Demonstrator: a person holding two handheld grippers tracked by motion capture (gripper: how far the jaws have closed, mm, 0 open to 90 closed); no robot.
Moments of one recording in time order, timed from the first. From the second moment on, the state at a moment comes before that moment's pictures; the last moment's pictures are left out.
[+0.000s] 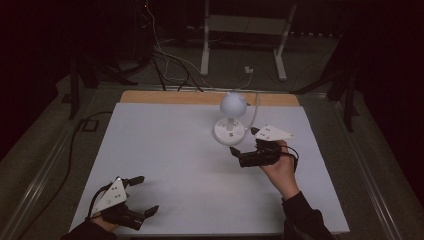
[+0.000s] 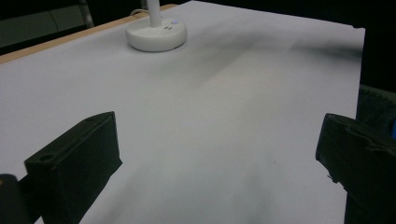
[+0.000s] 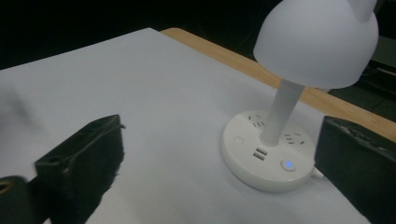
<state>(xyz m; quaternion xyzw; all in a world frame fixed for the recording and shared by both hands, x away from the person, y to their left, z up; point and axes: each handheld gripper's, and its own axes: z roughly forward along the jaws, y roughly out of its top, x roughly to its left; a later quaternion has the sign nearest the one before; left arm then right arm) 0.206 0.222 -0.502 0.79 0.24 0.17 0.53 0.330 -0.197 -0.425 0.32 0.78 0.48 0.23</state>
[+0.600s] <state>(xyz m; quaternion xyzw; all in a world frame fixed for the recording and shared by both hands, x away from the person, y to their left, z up) 0.206 0.223 -0.502 0.79 0.24 0.16 0.54 0.370 -0.193 -0.436 0.35 0.78 0.47 0.22</state>
